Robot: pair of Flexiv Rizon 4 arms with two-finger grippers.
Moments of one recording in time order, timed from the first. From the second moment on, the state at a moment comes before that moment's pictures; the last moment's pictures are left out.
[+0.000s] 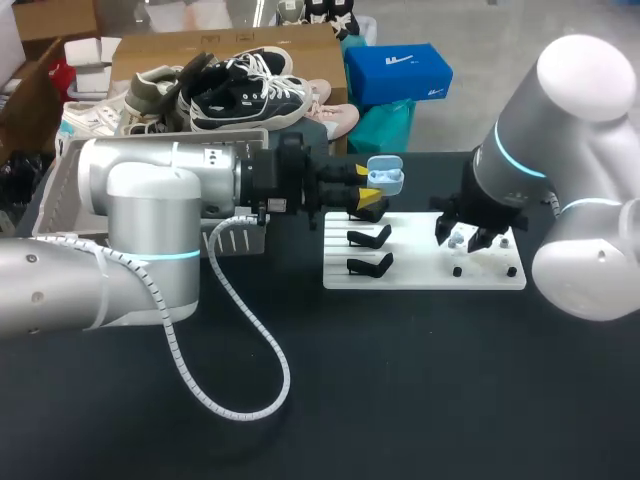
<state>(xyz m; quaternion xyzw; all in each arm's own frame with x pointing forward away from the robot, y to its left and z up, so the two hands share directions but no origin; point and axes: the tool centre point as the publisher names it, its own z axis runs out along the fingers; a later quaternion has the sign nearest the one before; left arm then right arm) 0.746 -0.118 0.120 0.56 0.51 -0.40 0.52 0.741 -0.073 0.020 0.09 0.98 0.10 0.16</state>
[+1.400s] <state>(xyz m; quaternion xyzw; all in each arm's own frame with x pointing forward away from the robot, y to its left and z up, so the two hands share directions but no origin) 0.746 -0.118 0.120 0.56 0.51 -0.40 0.52 0.744 -0.076 0.017 0.11 0.98 0.11 0.16</state>
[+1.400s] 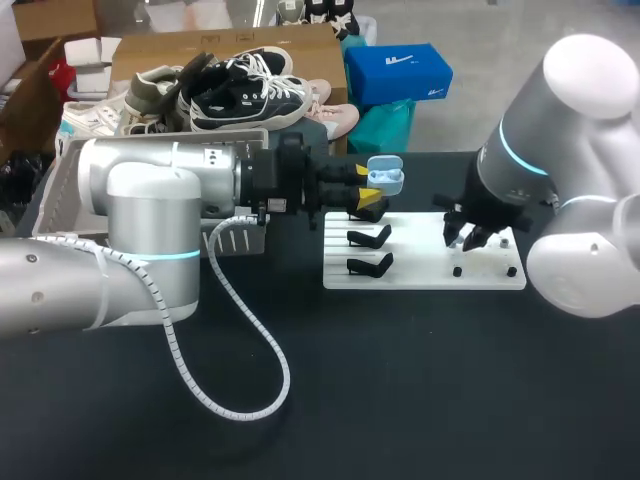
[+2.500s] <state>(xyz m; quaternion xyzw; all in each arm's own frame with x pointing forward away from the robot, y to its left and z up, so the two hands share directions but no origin) 0.746 -0.118 0.120 0.56 0.51 -0.40 0.52 0.713 -0.077 0.064 0.06 0.98 0.07 0.18</state>
